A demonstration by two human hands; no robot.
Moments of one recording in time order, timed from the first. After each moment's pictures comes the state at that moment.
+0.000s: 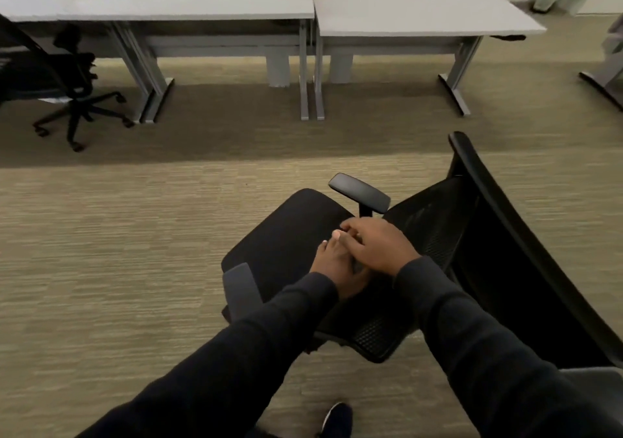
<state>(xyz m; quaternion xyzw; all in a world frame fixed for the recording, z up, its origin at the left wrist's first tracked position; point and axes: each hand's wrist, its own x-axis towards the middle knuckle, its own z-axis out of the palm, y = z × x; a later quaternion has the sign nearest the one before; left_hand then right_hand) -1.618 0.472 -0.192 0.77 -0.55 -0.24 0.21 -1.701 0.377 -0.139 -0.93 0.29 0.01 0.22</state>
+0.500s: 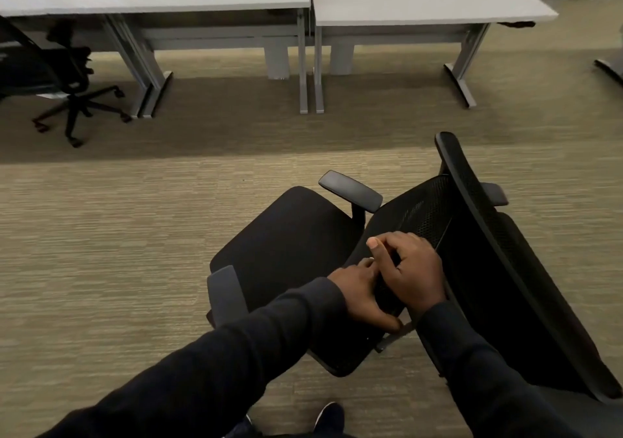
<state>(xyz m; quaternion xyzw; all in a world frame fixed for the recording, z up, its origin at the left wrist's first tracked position) -1.662 0.427 -0.173 0.67 -0.59 -0.43 0.12 -1.779 0.345 -0.162 -0.88 0.33 -0.27 0.21</state>
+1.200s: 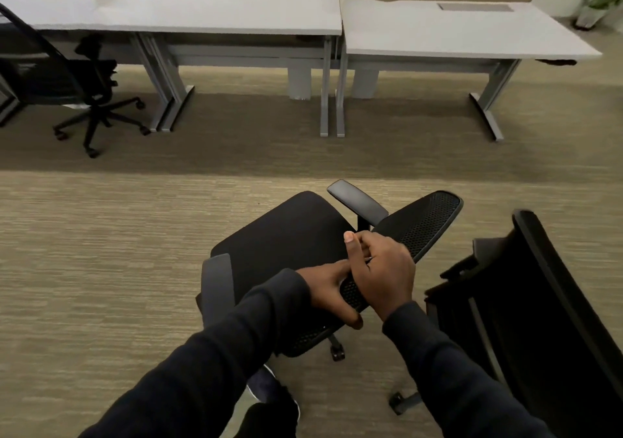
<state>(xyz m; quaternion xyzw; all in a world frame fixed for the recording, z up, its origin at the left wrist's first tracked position) -1.463 0.394 -0.163 0.64 -0.51 -0.55 0.18 -1.584 0.310 -0.166 -0.87 0.35 -0.29 0.20</state>
